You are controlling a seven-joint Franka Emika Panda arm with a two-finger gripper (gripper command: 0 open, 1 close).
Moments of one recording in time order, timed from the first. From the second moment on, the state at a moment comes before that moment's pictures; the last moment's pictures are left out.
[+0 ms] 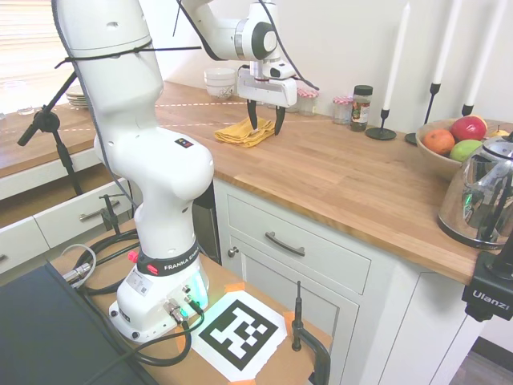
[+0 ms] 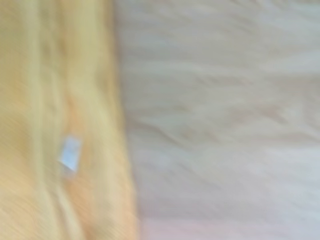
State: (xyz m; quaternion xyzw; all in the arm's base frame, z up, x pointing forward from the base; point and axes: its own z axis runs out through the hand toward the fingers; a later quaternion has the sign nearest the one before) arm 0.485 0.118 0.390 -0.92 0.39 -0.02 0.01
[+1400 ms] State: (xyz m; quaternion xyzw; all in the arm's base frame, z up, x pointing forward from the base) arm 0.570 0.234 0.351 -0.93 0.36 0.00 -0.03
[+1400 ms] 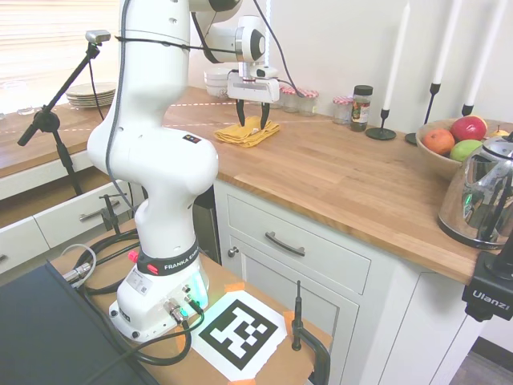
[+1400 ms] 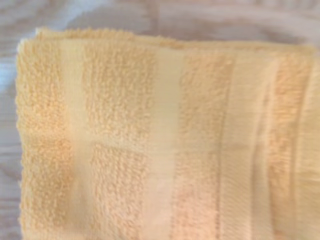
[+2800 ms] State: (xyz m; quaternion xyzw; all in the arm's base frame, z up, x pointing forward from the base) arm 0.558 0.236 0.329 -0.93 0.36 -0.01 -0.01
